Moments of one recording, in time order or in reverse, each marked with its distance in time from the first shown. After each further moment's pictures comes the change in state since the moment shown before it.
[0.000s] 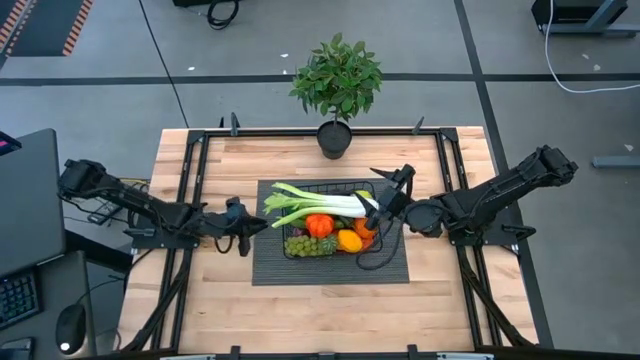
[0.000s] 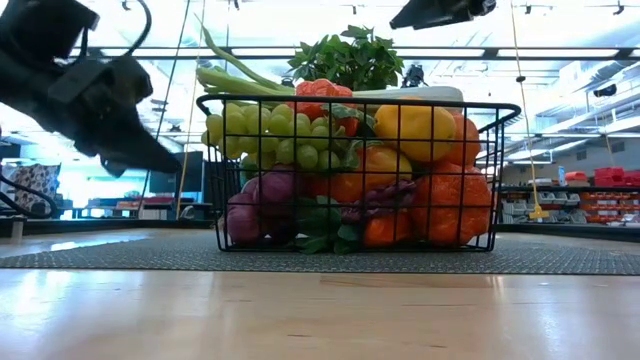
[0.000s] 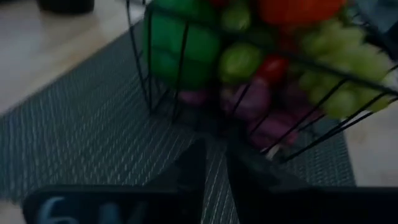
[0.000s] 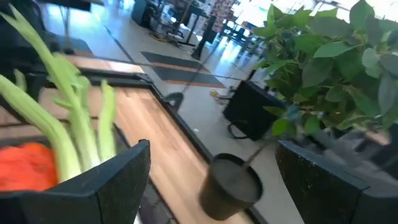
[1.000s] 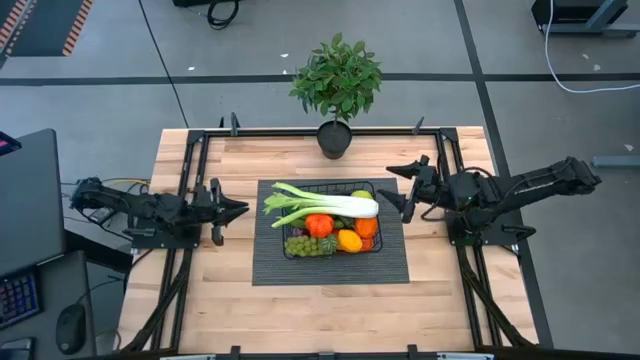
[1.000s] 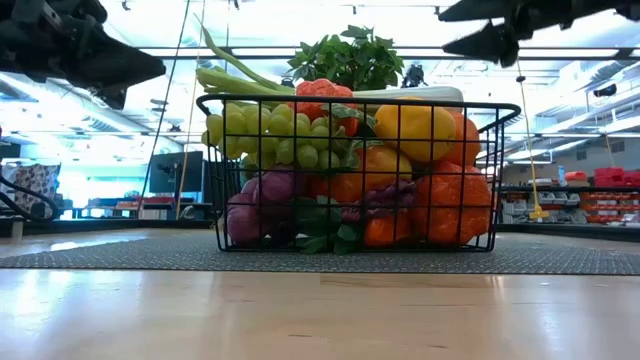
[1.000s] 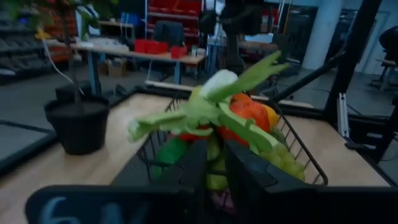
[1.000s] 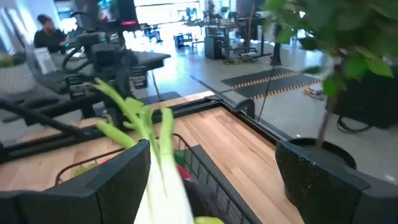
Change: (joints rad) left arm 0.013 -0.722 0.001 -0.254 -0.007 0.387; right arm -0.183 -0.494 -0.334 0.045 -0.515 0.287
